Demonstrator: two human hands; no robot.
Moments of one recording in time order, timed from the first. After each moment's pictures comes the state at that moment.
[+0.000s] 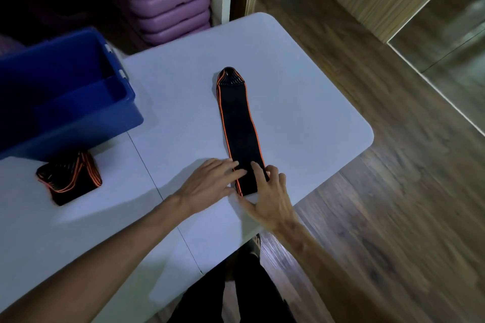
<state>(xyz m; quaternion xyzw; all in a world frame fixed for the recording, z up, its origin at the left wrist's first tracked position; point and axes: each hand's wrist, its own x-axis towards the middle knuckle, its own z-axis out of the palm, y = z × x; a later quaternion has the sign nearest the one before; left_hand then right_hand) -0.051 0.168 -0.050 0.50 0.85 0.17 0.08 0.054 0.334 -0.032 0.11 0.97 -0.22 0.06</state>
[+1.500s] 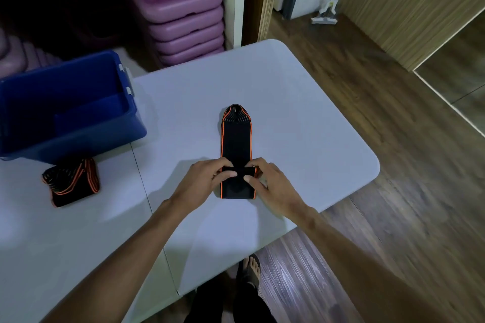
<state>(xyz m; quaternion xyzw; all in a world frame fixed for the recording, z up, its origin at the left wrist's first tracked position) -0.067 0.206 -0.007 0.23 0.88 0.39 0.13 -0.011 0.413 -0.019 -0.02 0.90 -0.43 0.11</state>
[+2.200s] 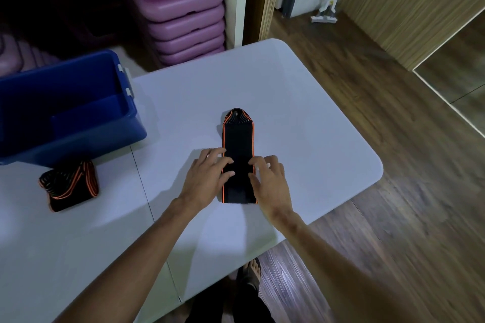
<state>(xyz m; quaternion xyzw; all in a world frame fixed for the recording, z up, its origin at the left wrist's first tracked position) -0.081 0.211 -0.039 0.24 0.95 0.21 0.04 -0.020 0.379 -0.029 0.10 0.95 -0.30 -0.01</state>
